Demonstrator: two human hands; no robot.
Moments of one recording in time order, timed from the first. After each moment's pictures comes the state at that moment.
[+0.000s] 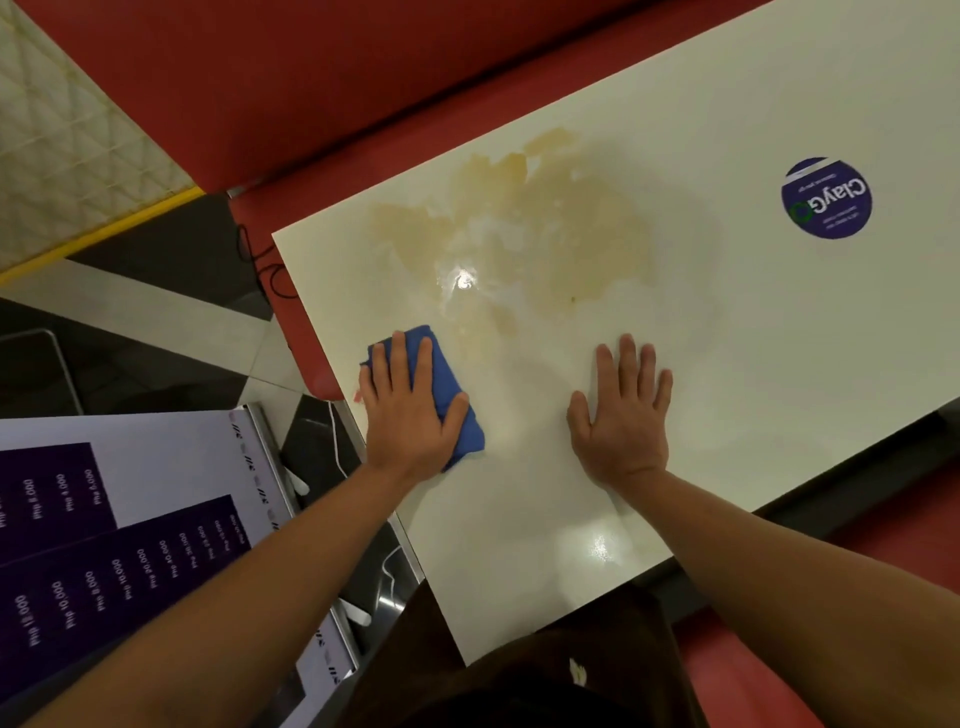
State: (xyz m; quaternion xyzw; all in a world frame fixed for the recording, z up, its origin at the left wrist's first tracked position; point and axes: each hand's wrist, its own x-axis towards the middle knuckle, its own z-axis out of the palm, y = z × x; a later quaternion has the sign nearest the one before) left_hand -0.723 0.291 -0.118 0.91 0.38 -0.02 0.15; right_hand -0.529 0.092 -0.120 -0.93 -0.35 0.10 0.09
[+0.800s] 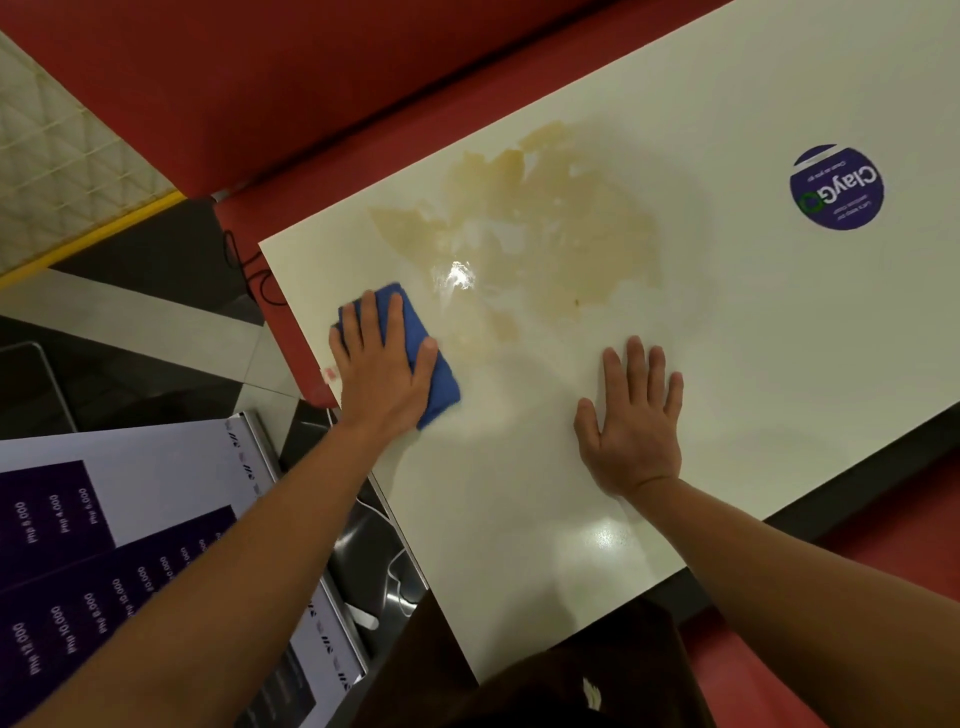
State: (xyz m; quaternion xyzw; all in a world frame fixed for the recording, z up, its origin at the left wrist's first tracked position) left_hand -0.694 0.362 -0.110 0.90 0.40 -0.04 0.14; right_hand -0.529 0.092 -0.122 -0.93 -0.35 0.11 0.07
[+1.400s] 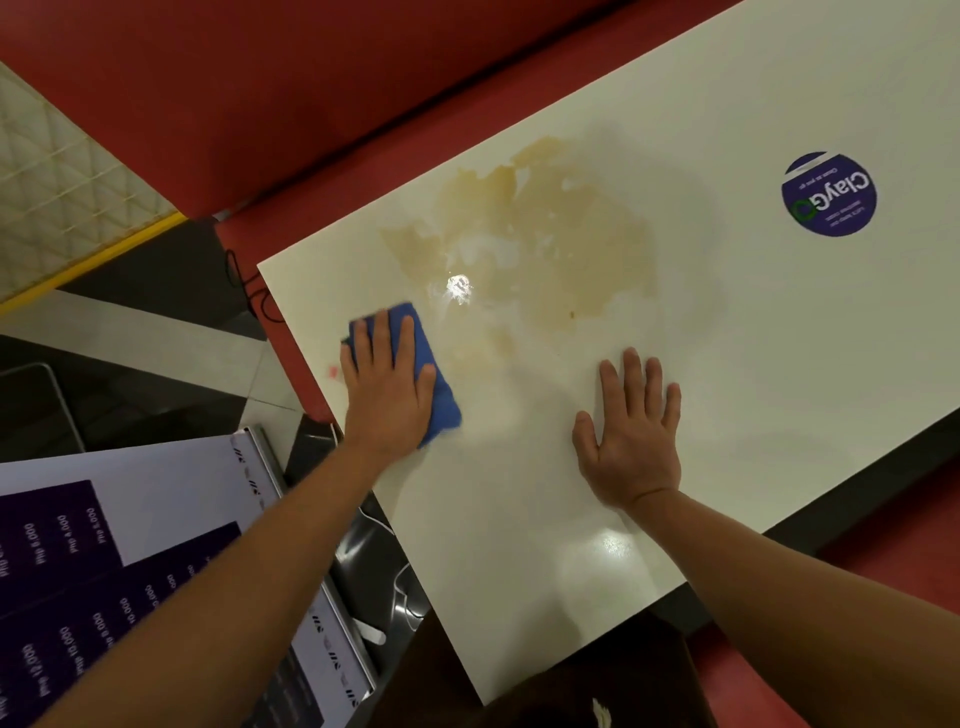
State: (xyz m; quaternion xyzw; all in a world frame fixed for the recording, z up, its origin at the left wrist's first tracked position) left_hand -0.693 0.359 -0.111 0.92 0.36 -0.06 0.15; right_hand -0.529 0.092 -0.120 -0.93 -0.35 0.10 0.08
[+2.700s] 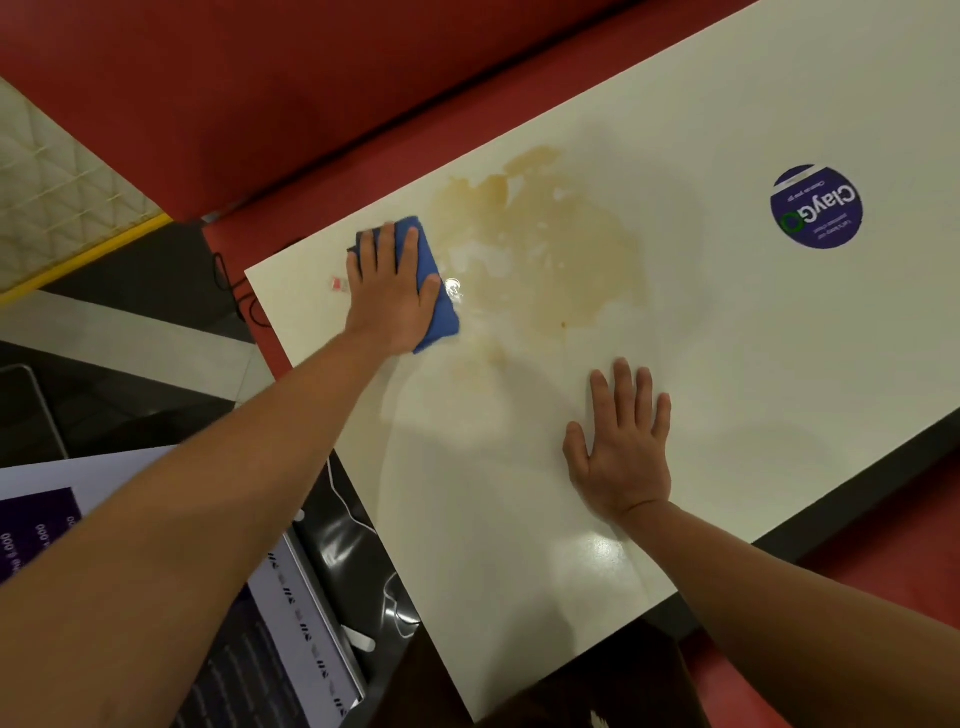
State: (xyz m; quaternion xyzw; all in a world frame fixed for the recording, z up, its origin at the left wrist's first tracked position) left_hand -0.596 0.439 -0.111 0.93 0.34 -0.07 0.13; right_hand -0.530 0.093 -0.118 -0.93 -0.35 0.11 0.07
